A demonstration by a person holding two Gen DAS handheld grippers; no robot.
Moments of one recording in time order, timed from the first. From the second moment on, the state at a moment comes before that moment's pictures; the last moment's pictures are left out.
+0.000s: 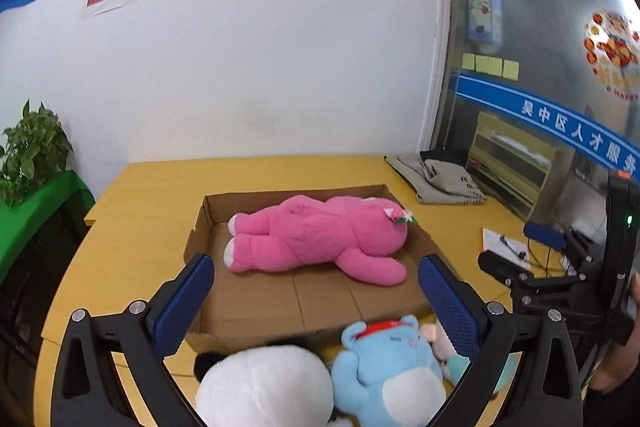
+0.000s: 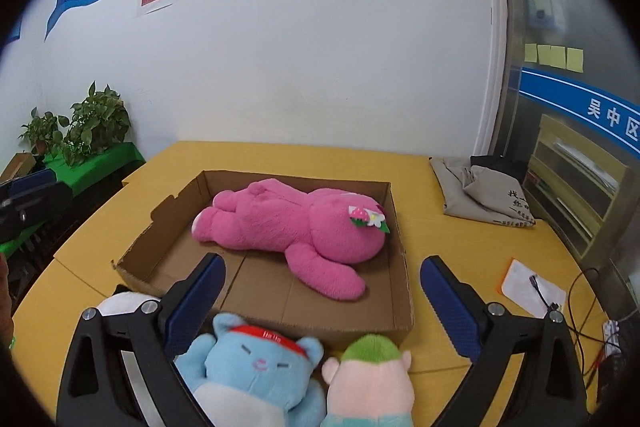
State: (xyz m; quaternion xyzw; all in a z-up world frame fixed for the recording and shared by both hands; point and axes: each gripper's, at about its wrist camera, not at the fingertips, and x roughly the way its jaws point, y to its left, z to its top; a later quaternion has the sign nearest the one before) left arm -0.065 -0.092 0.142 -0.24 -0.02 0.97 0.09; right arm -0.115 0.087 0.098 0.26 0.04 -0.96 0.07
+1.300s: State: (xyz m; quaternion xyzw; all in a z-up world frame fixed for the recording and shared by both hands) left arm -0.040 -0.073 0.100 -0.27 -0.04 0.96 0.09; right arm -0.084 0.089 0.071 0.29 0.03 -0.95 0.08
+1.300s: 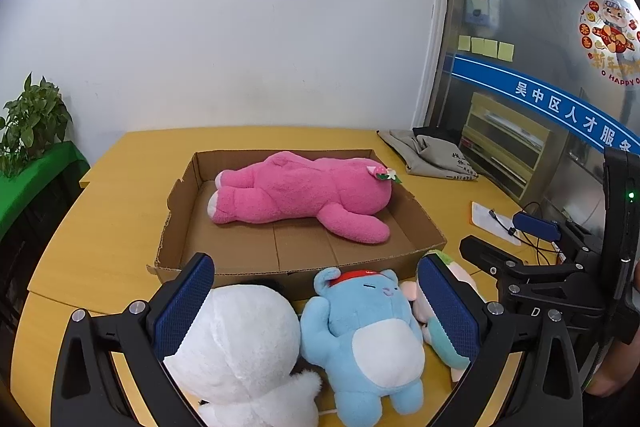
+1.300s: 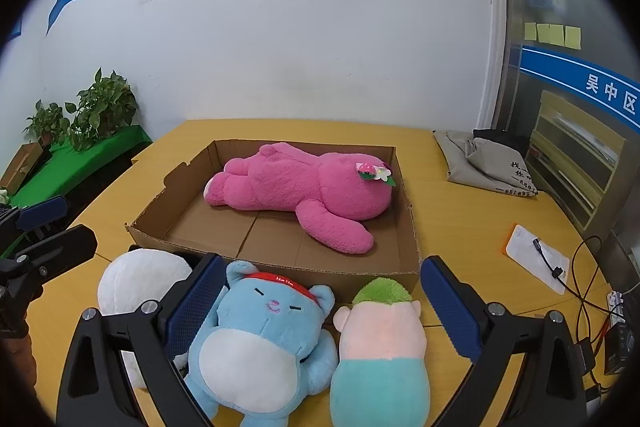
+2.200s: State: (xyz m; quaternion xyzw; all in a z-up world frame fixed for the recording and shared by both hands) left arm -0.040 -0.079 0.089 -0.29 -0.06 0.95 0.10; right arm -0.083 0.085 0.067 0.30 0.03 -0.95 0.08
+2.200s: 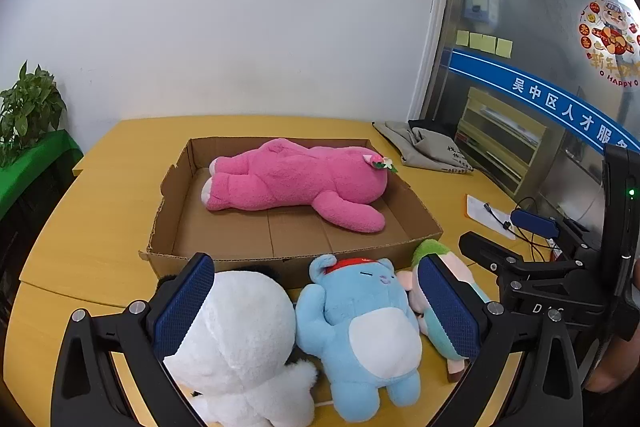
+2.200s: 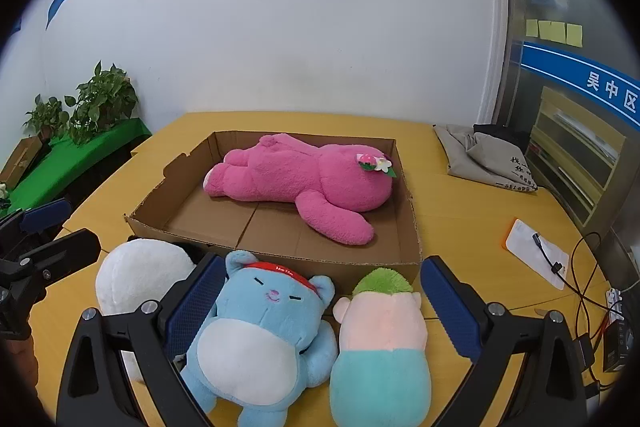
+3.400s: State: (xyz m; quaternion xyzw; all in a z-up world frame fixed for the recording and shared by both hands) left arm -0.110 -0.192 -0.042 -0.44 -0.16 0.87 0.14; right arm -0.063 -0.114 -0.088 0.37 0.08 -0.89 0.26
